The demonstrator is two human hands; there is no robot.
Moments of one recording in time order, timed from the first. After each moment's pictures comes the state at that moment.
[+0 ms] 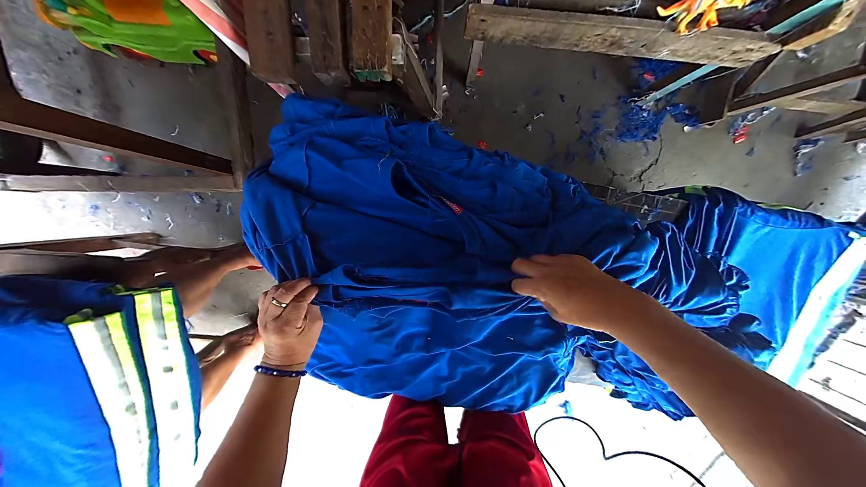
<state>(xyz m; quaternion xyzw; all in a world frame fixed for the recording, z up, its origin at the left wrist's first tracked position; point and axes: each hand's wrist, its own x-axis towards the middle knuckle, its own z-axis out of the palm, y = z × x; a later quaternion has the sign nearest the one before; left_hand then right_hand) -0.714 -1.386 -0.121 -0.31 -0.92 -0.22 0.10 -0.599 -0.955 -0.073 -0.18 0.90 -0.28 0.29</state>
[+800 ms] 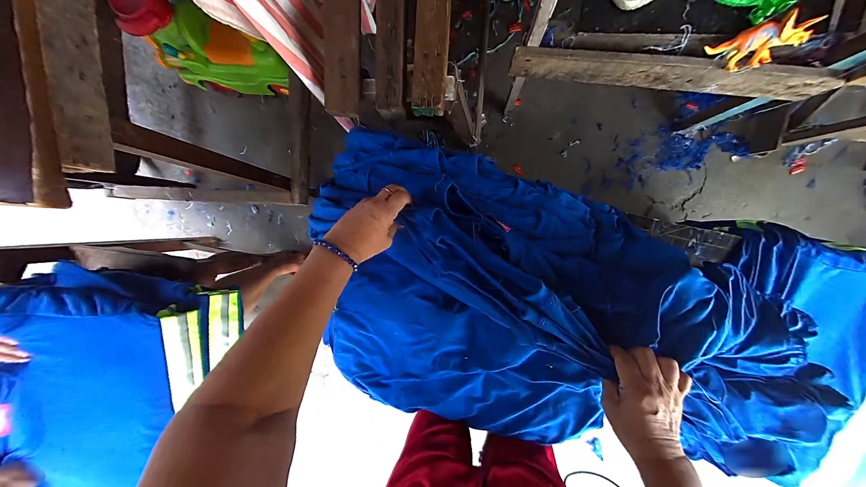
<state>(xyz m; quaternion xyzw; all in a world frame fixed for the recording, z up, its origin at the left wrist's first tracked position) -0.876 -1.276 -0.096 -0.43 -0.85 -0.12 -0.27 -0.488 -1.030 -0.068 0.24 0.96 -0.14 0.01</state>
